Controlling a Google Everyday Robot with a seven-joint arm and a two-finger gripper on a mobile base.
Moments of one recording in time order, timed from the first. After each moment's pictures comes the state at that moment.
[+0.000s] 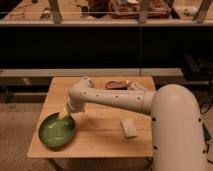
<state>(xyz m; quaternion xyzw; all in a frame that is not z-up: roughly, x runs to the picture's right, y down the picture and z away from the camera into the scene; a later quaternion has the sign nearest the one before) -0.198 0.136 0.833 0.01 -0.36 -0.78 0.52</state>
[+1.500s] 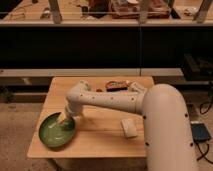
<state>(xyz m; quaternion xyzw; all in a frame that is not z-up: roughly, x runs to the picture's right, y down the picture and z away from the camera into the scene) -0.209 0.166 0.854 -0.03 -0.37 -0.76 0.53</state>
